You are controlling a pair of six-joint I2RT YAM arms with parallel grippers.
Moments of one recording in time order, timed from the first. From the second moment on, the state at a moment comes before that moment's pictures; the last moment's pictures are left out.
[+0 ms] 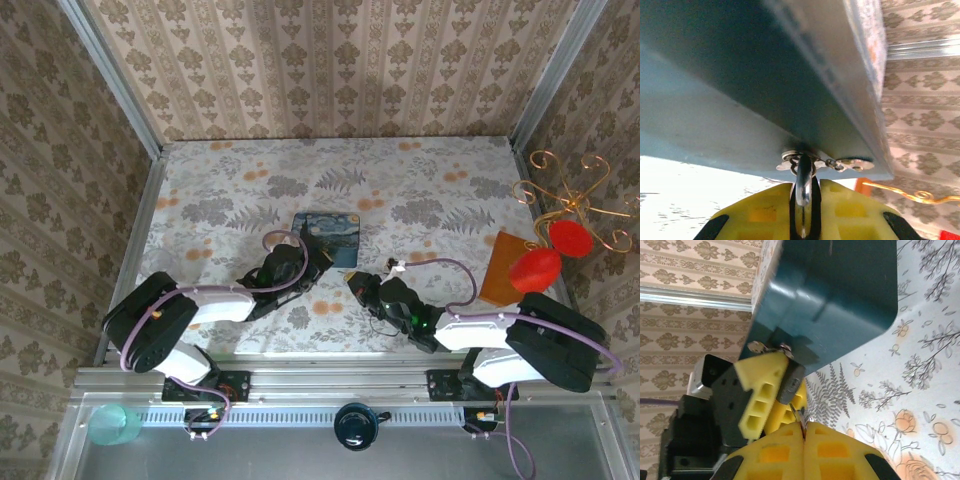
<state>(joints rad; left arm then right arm) -0.84 1.49 0.50 0.55 0.05 -1.40 0.94 1.33 0.29 0.69 0.29 1.47</state>
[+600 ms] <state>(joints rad) -0.88 1.49 0.48 0.70 0.01 -1.54 0.94 1.36 0.29 0.81 0.31 1.58</state>
